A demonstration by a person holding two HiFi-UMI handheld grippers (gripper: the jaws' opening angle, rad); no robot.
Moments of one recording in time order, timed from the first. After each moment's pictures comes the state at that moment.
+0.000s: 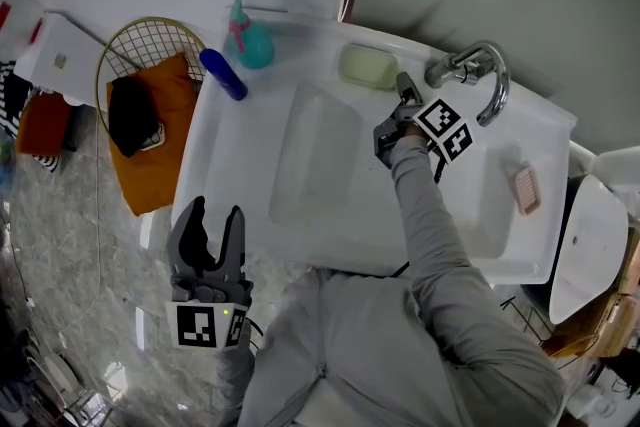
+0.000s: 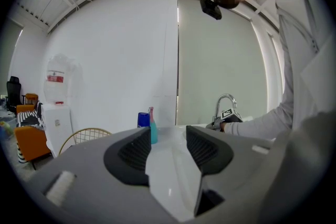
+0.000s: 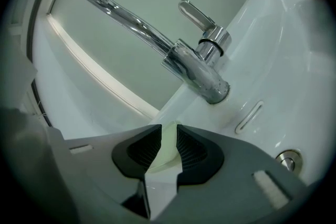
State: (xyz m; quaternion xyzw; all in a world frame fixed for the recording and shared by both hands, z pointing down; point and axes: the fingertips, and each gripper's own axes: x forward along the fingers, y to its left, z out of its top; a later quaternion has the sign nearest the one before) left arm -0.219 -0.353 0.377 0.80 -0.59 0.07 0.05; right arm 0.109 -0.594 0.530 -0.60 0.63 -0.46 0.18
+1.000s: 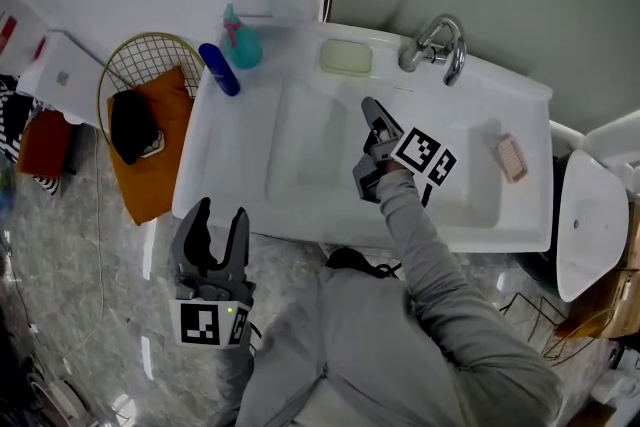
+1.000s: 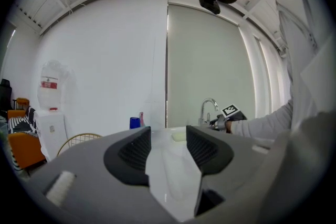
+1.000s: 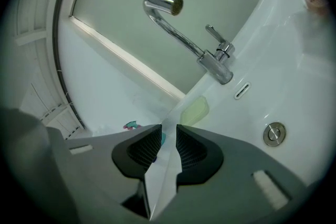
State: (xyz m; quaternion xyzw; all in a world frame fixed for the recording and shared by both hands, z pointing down) left arm -0.202 -0.289 0.358 0.83 -0.56 0.06 0.02; right arm 0.054 -0.471 0.470 -0.51 0.71 -0.45 0.18
